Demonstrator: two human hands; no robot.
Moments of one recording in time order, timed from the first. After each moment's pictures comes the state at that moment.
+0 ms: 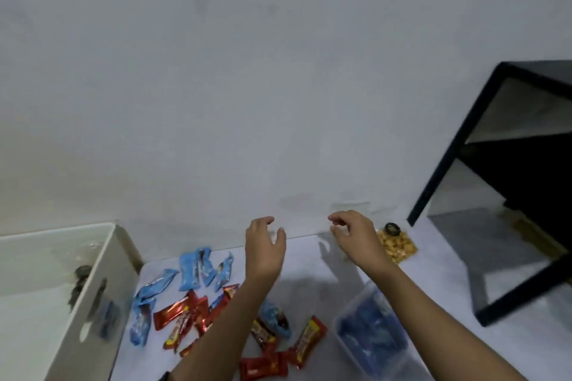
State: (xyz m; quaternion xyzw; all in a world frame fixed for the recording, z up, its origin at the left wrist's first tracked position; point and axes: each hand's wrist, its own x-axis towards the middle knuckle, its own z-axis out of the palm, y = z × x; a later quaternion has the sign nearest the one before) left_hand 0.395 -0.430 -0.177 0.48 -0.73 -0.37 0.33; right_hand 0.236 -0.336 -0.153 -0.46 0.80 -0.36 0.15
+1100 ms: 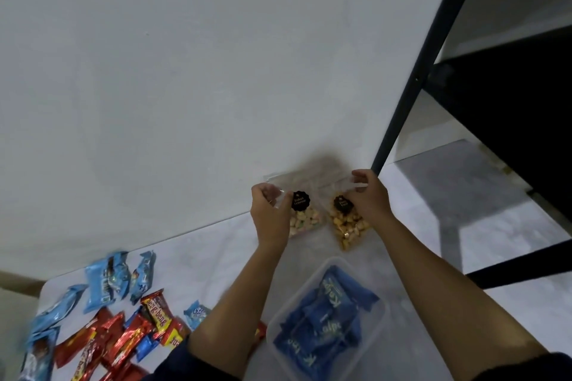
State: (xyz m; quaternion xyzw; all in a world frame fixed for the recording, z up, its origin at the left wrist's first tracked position) left_hand 0.212 -0.410 -0.260 0.48 -0.62 -0.51 0.37; right_hand 0.061 -0.314 -0.262 -0.18 0.82 -0.48 0.26
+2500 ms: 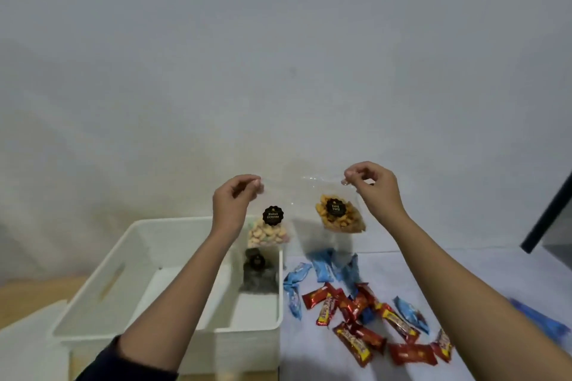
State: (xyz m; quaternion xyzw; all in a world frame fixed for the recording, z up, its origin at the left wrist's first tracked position) left_hand 0.725 -0.546 -0.040 0.33 -0.62 -0.46 0.54; right_hand 0.495 -0.439 -0.020 -0.47 0.62 -0.61 0.14
